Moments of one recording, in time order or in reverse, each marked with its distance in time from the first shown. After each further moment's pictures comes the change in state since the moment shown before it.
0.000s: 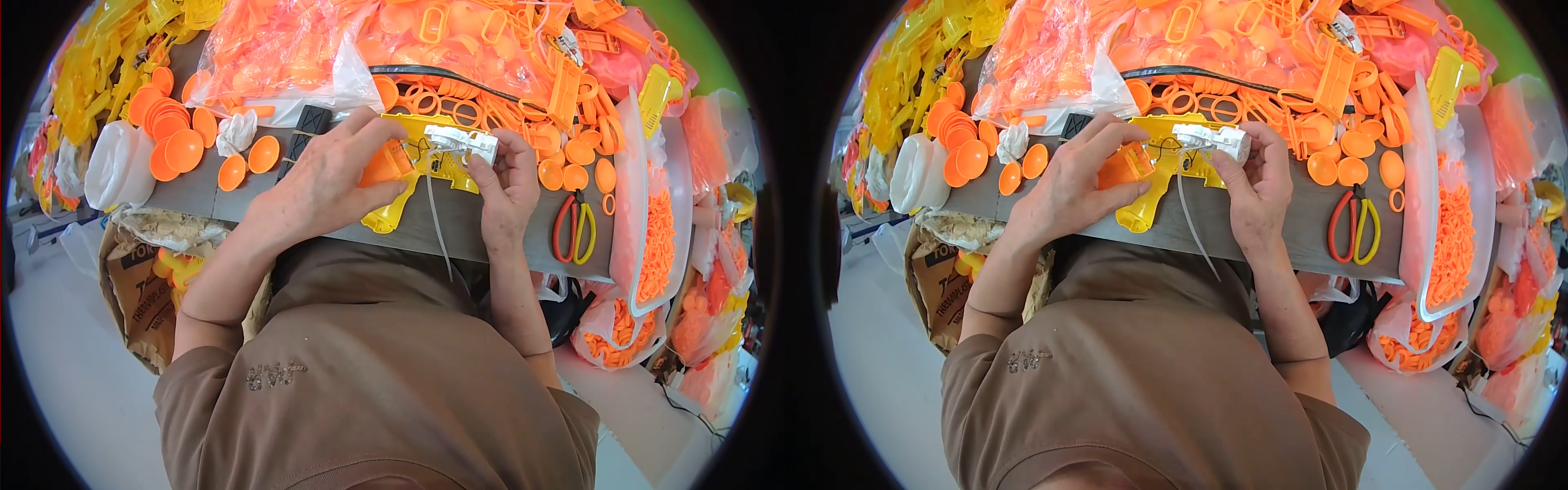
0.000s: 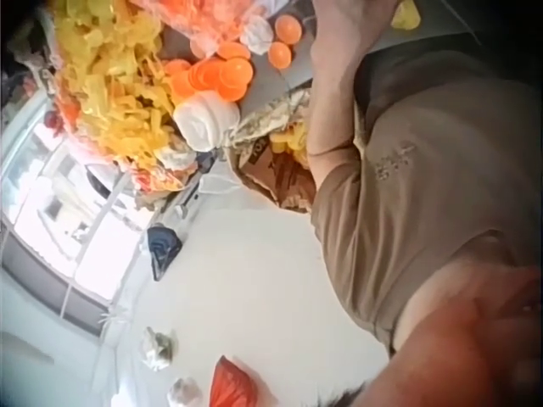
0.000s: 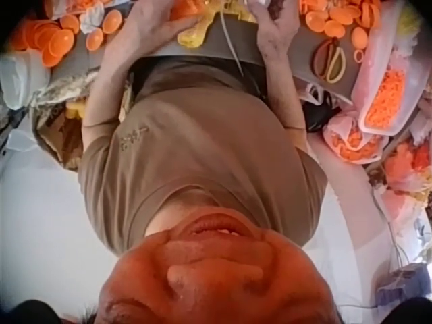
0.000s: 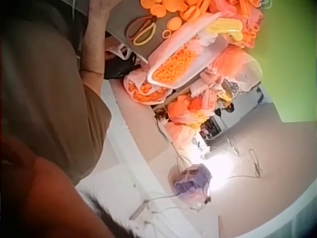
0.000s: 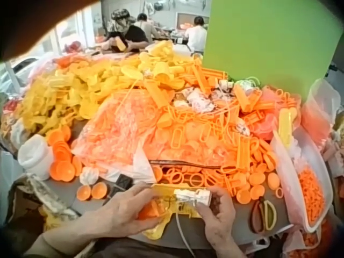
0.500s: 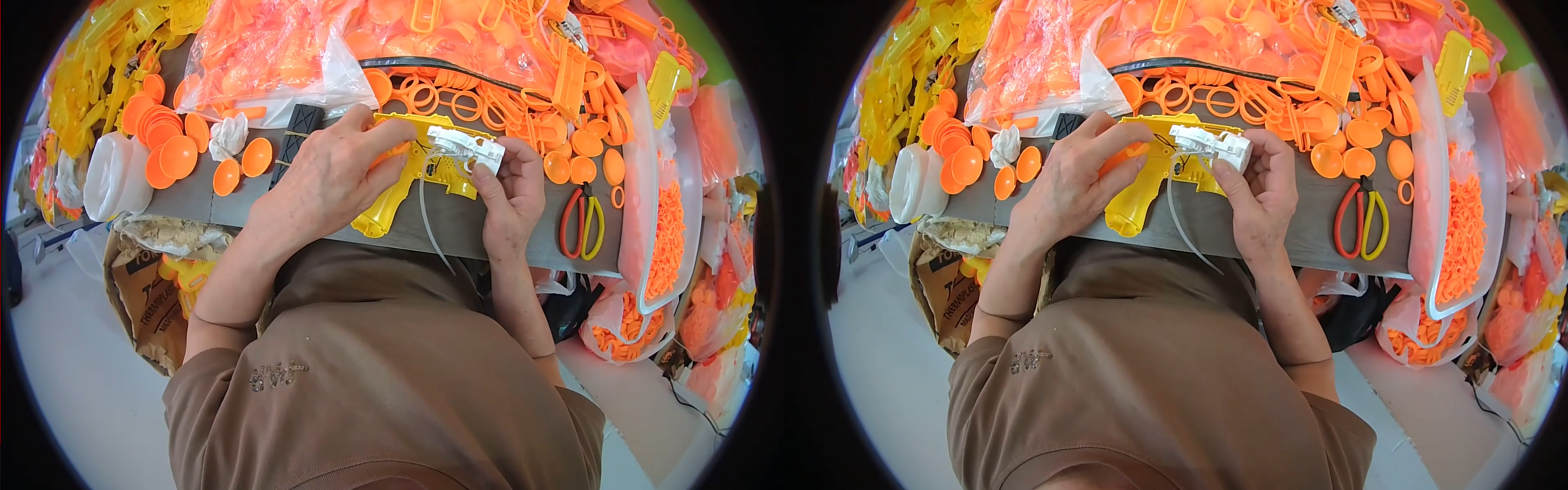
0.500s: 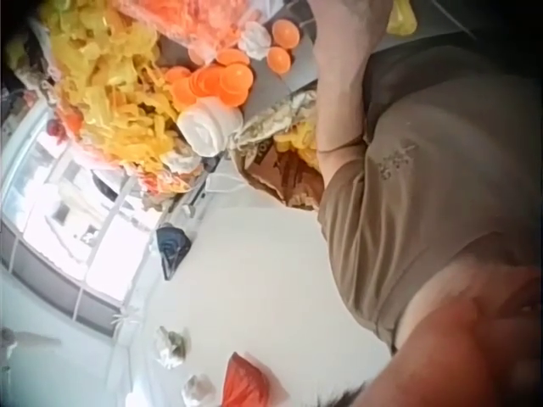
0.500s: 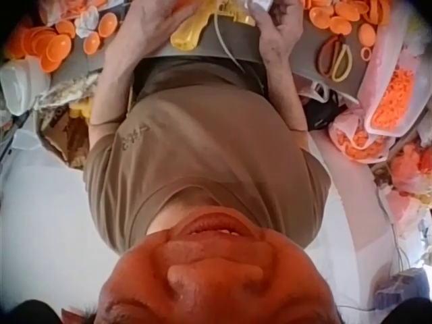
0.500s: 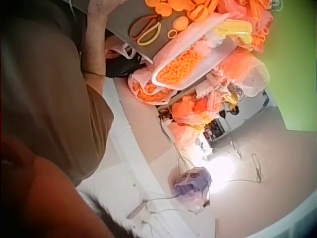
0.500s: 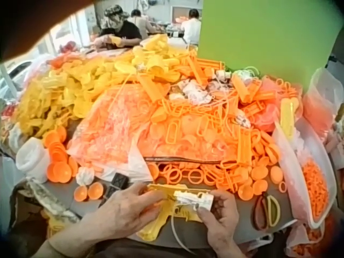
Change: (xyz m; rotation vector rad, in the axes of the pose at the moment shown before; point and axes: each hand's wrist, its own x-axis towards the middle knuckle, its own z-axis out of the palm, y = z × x) left_hand 0.011 0.001 0.010 0.126 0.088 0.020; right_hand -0.013 0.004 -0.005 0.083 0.024 0.027
